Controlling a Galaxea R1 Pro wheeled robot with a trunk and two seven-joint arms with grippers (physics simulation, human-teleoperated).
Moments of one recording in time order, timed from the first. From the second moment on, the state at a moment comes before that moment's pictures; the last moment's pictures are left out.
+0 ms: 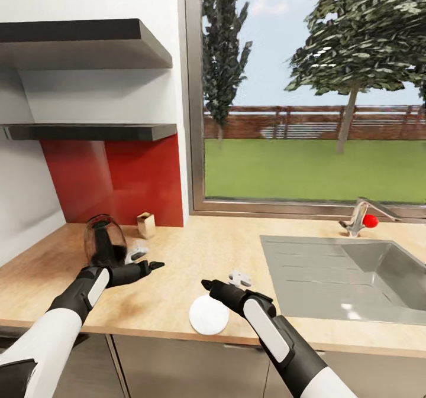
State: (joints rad) left arm -0.80 0.15 0.14 -0.55 0.22 0.65 -0.58; right arm -0.51 0.07 0.49 -1.08 -0.97 0.43 -0.30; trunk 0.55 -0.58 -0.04
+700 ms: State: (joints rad) left arm -0.75 0.08 0.14 -0.50 0.22 0.65 -0.57; right arm -0.51 0.07 0.49 -1.04 -0.97 0.43 -0.30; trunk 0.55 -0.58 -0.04
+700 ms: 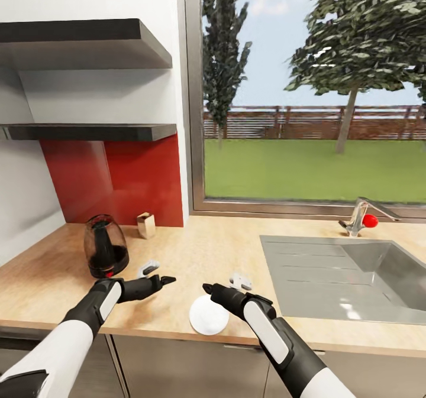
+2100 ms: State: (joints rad) left arm -0.75 0.05 0.14 -0.48 0.21 0.65 -0.57; right arm -0.51 0.07 0.49 -0.98 -0.97 0.44 -0.30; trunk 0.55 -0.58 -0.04
